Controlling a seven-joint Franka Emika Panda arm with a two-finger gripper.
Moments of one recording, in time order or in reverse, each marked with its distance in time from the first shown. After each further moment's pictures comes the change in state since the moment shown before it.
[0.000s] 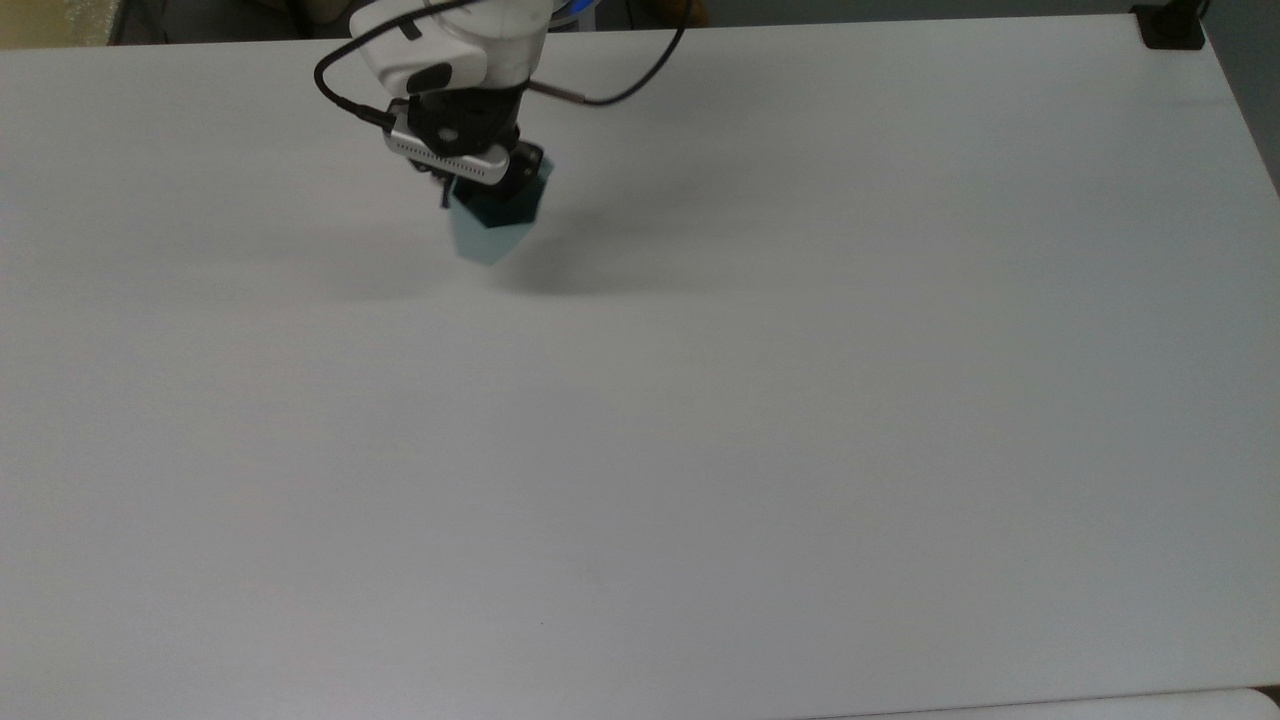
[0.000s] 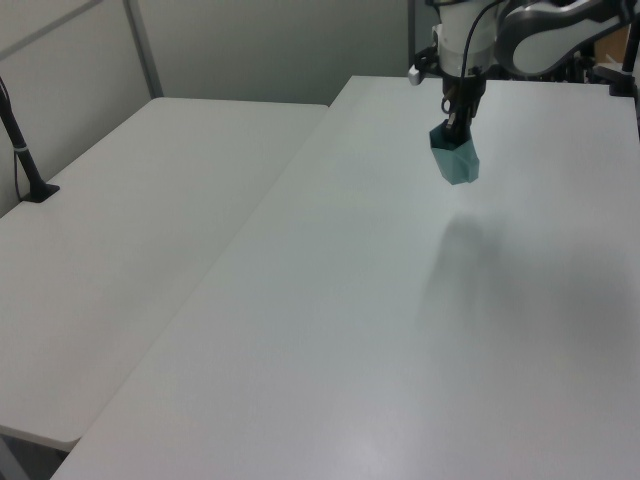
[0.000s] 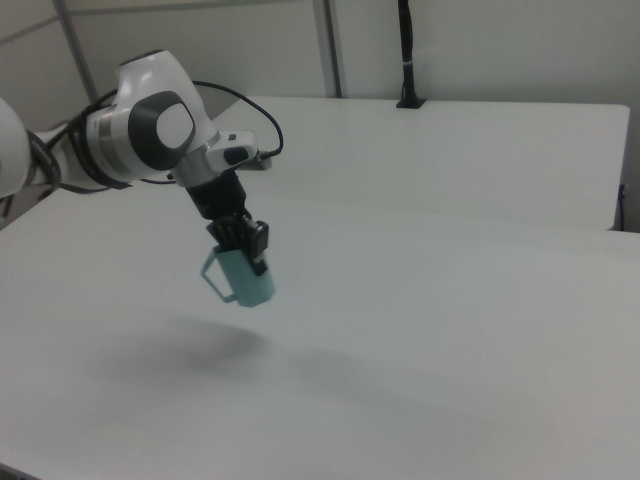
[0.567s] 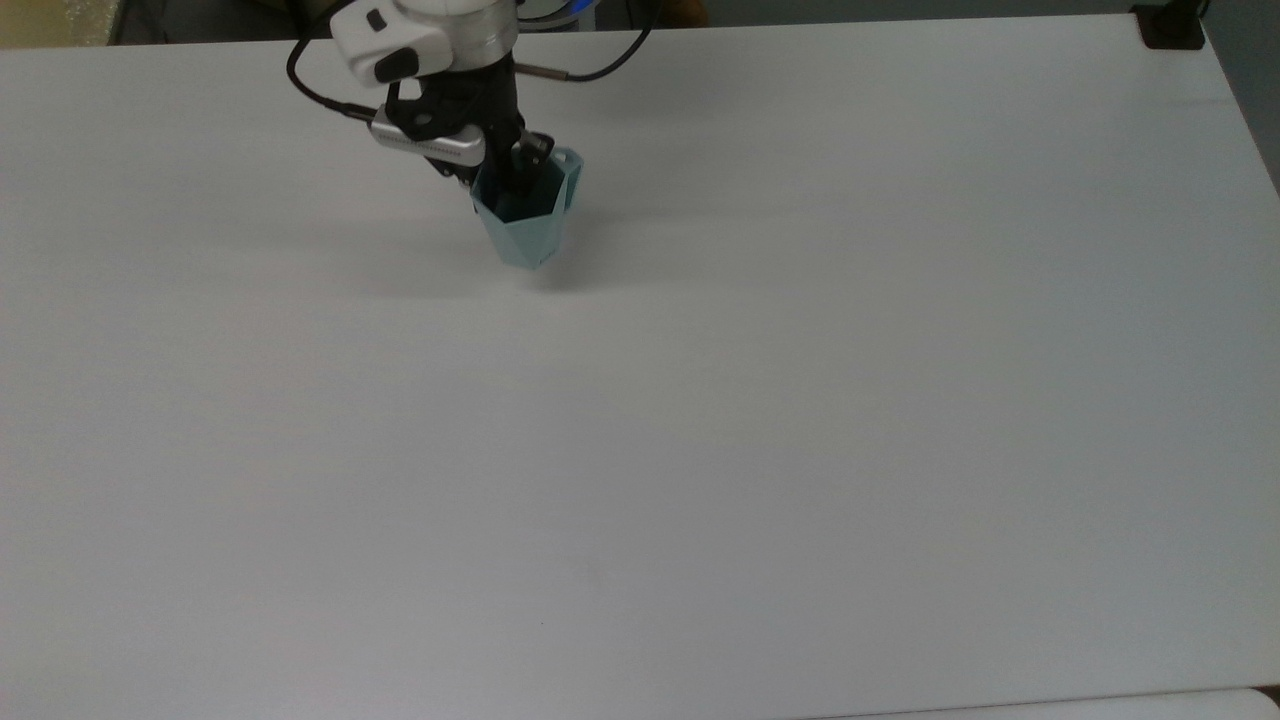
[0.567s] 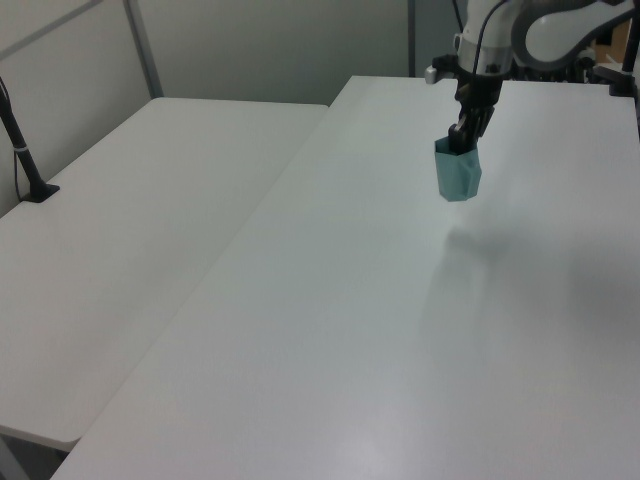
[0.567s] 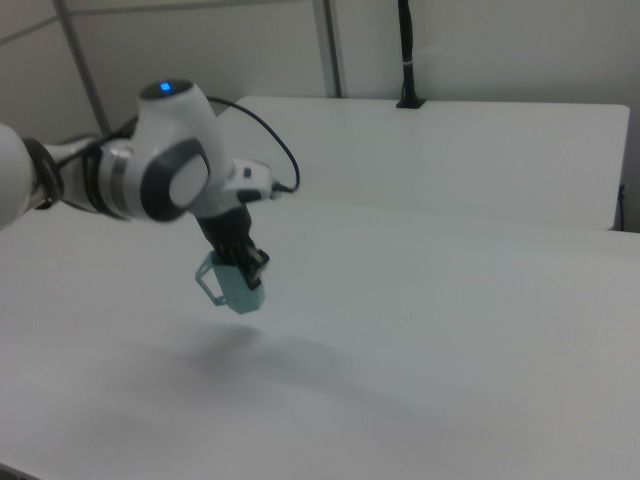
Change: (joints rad) arm -0.005 -0.067 -0.059 -0.180 0.266 0.246 -0.077
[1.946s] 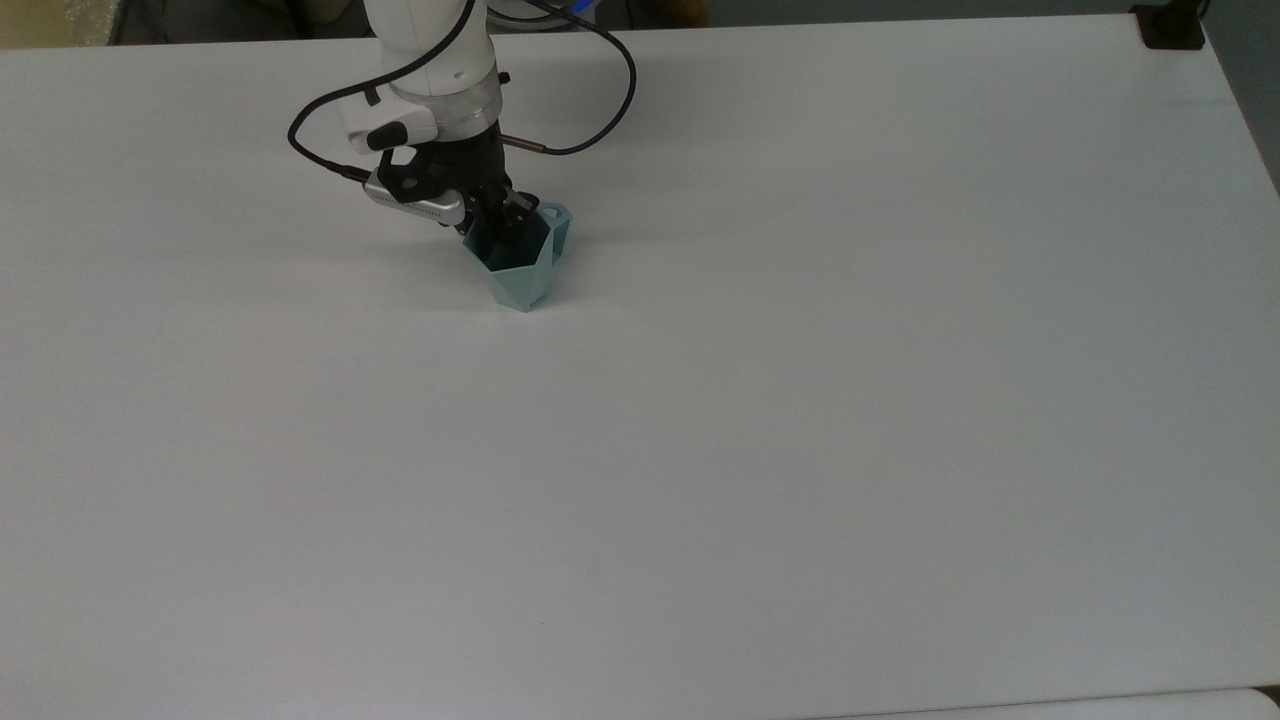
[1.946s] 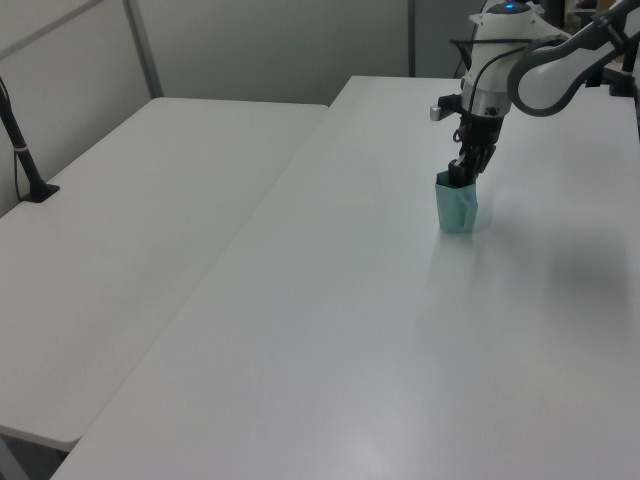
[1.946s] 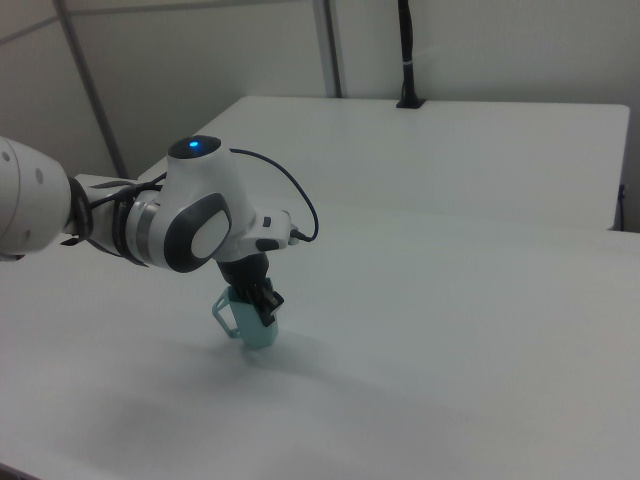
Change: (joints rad) arm 0.001 0.089 -0.033 -0.097 0.046 0.176 0.000
